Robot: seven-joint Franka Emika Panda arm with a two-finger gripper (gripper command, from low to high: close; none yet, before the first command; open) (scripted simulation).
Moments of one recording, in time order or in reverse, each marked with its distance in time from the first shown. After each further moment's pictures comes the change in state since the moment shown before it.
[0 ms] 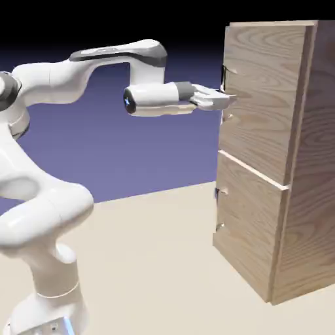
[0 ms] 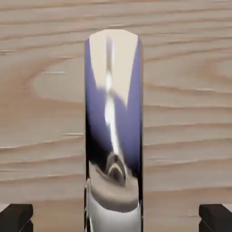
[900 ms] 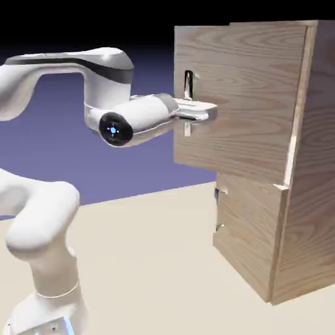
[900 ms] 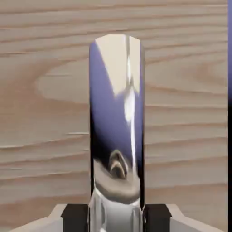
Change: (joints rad) arm 0.495 -0.127 -0.962 -0.491 -0.896 -0.892 0.103
